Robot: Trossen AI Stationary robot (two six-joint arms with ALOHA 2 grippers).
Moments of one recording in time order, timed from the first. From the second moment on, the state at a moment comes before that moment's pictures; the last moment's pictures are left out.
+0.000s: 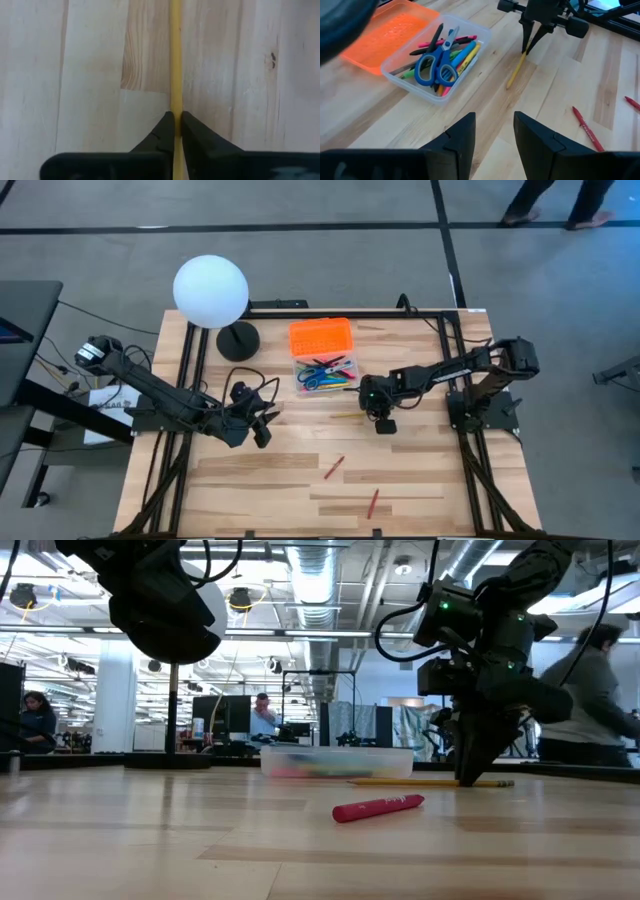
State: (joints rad) left arm -0.47 1.18 0.75 -0.37 -0.72 -0.80; right arm -0.05 1.62 0.71 -0.36 -0.10 -0.16
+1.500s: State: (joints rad) left arm -0.47 1.18 0.75 -0.38 -0.72 -0.83; right arm 0.00 1.63 0.87 -0.50 -0.11 -0.19
